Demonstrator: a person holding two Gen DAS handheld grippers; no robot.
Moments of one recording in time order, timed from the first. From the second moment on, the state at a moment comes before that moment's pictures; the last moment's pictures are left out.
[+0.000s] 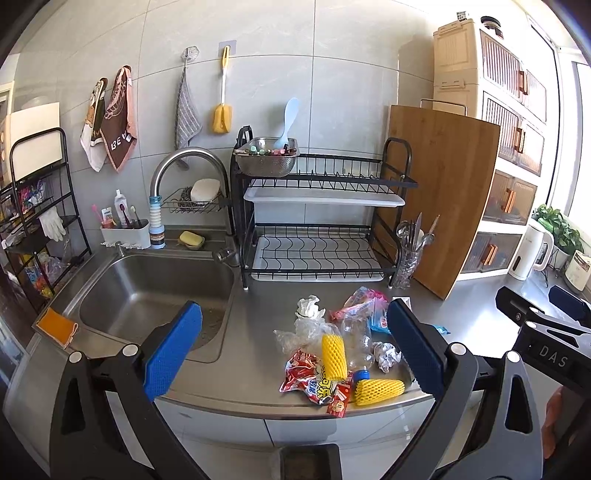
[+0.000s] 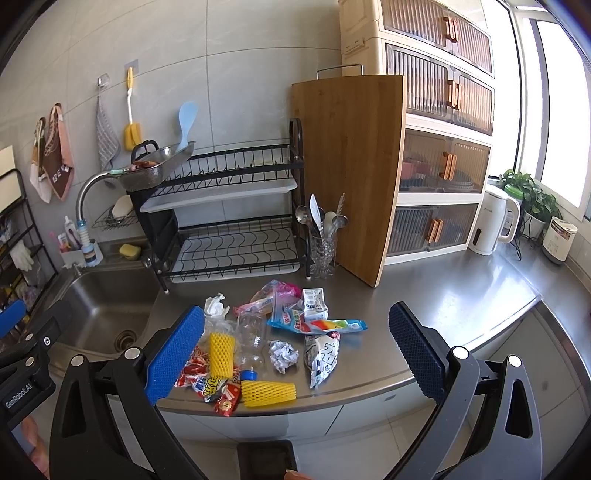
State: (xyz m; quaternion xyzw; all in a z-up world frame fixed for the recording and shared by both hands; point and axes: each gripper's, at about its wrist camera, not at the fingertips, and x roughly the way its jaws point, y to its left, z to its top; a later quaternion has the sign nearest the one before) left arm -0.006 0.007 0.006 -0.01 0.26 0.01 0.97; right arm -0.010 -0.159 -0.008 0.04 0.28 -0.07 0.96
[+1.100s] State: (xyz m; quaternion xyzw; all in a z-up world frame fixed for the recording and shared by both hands) left arm 0.001 0.006 -0.003 -0.01 0.27 0.00 0.96; right arm -0.005 -0.166 -0.010 0.05 0.29 -0.06 0.96
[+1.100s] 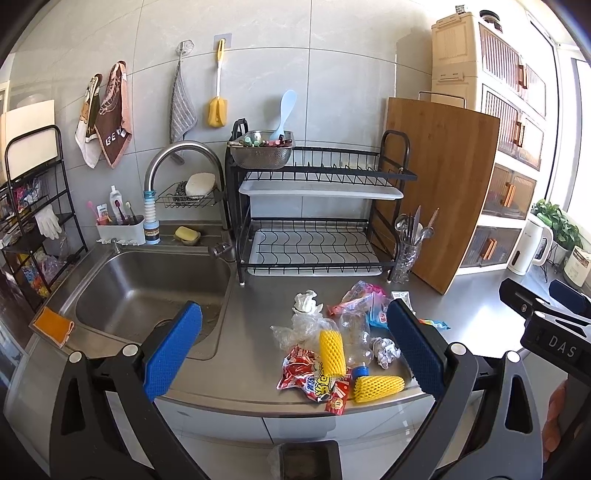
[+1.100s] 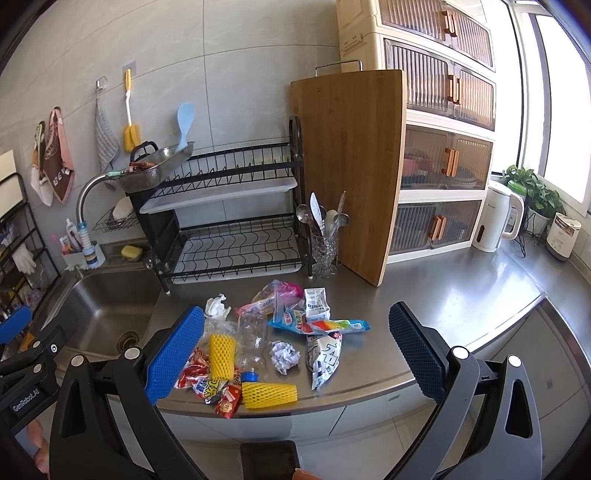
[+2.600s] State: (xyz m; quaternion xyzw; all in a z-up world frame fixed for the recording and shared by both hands) left arm 0.172 -0.027 -0.210 -0.03 0.51 -0.12 0.85; right arm 0.126 -0.221 -0.205 0.10 0.51 -0.01 0.85
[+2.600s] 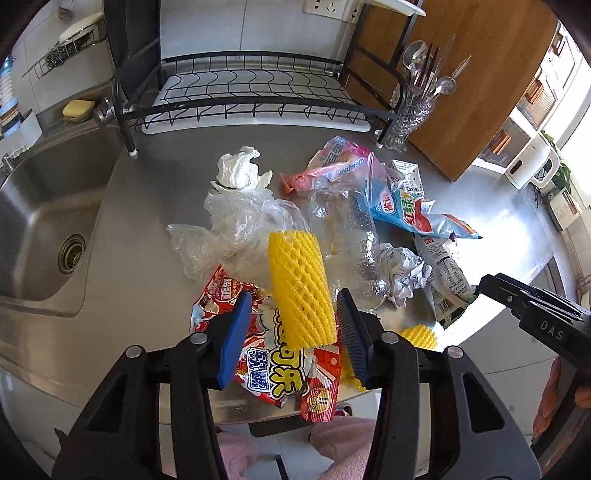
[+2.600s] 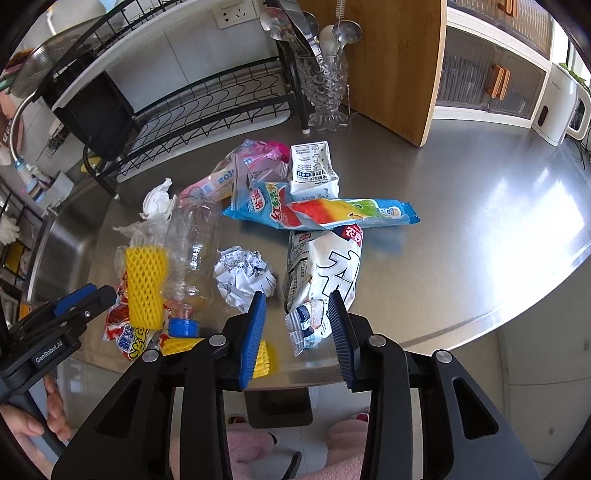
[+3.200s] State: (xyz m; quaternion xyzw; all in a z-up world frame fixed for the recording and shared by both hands) left arm 0.193 -0.042 -0.244 -0.02 0.53 -0.13 0.84; right arm 0.138 -0.222 -0.245 0.10 0.55 -0.02 0.83
